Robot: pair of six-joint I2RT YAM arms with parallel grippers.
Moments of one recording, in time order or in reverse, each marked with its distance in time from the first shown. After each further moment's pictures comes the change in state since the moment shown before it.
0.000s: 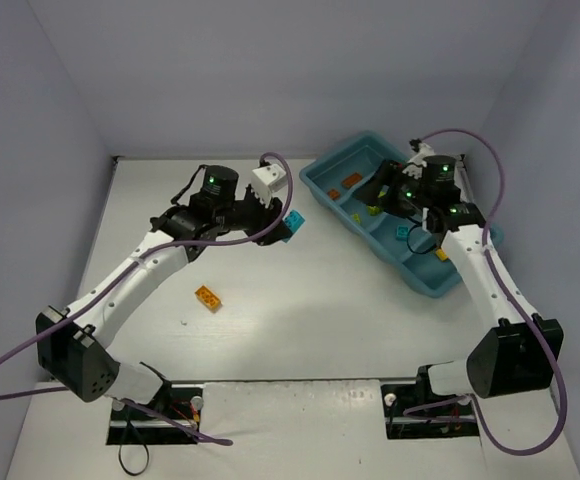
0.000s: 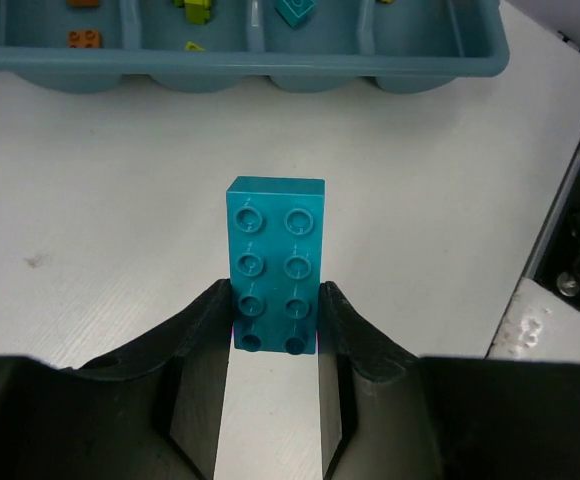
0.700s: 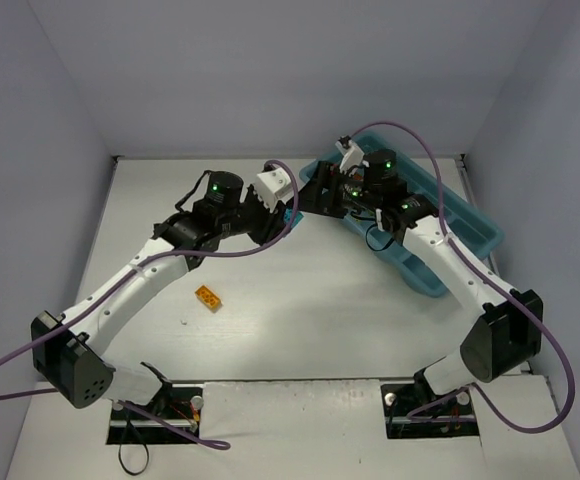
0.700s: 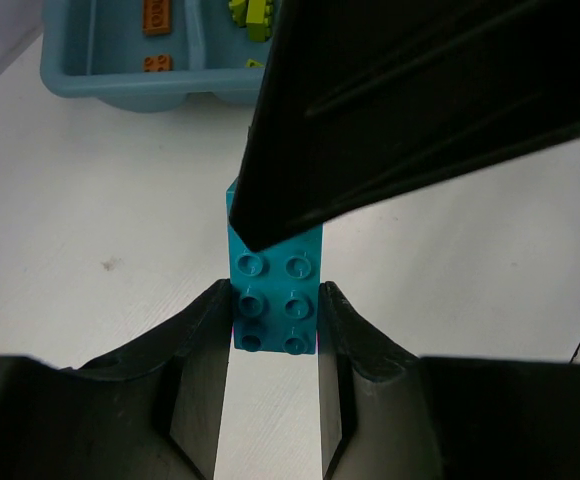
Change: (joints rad) left arm -0.079 -0.040 -0.029 0.043 -0.200 0.105; right arm 0.356 0.117 0.113 0.132 -0.212 0.158
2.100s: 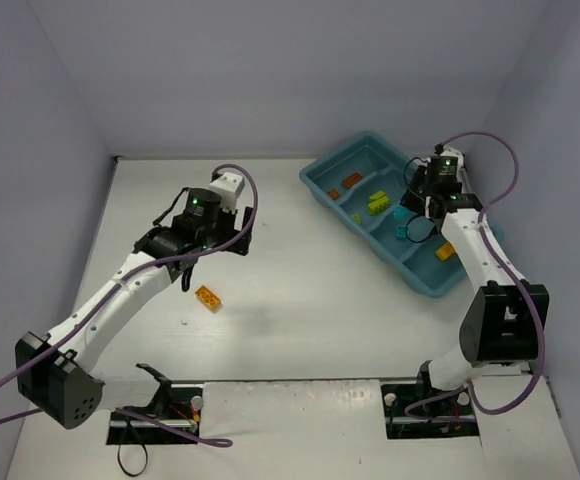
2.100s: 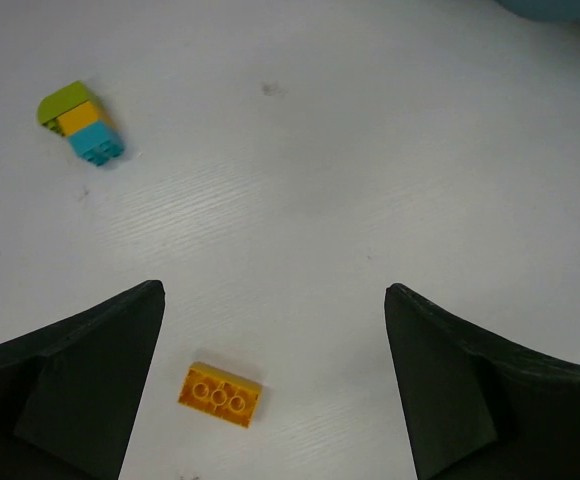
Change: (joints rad) left arm 0.082 -0.097 -0.155 -0.108 -0.409 -0.221; right arm -0.387 0.044 -0.085 -0.144 0.620 -0.253
